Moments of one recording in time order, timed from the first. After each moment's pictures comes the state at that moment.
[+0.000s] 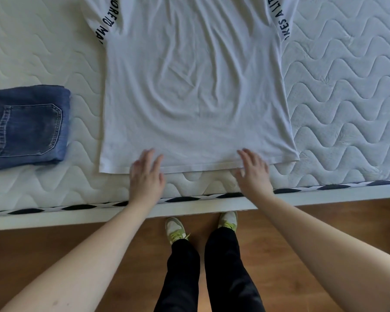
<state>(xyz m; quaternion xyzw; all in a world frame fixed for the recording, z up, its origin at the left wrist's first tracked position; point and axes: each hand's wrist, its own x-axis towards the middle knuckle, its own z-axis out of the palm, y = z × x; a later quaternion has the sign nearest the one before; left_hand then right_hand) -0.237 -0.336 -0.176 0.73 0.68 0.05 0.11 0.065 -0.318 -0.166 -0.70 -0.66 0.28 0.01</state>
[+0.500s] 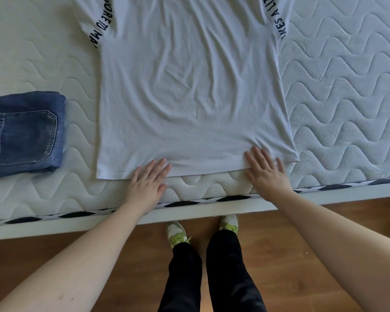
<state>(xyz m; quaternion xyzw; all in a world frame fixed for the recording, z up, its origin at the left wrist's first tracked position) -0.261 -0.336 -0.204 0.78 0.58 -0.18 0.16 0.124 -0.312 -0.192 -0.64 -0.72 0.21 -0.17</state>
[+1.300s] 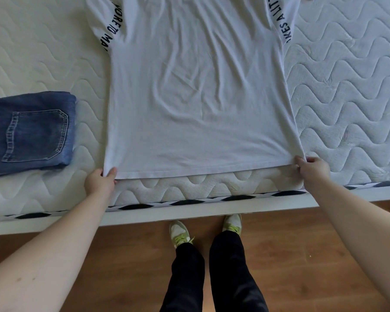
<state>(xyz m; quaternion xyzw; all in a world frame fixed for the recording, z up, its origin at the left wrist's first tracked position) -0.363 -0.320 -0.201 0.23 0.89 0.22 0.33 0.195 -0.282 -0.186 -0.88 -0.22 0.36 0.19</state>
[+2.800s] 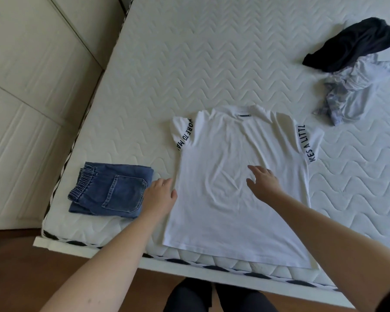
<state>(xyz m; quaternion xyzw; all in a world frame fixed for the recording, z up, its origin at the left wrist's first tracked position) -0.336 -0.183 0.044 0.61 0.78 -0.08 0.15 -0.019 -0.079 0.026 -0.61 -0.73 0.31 -0.05</state>
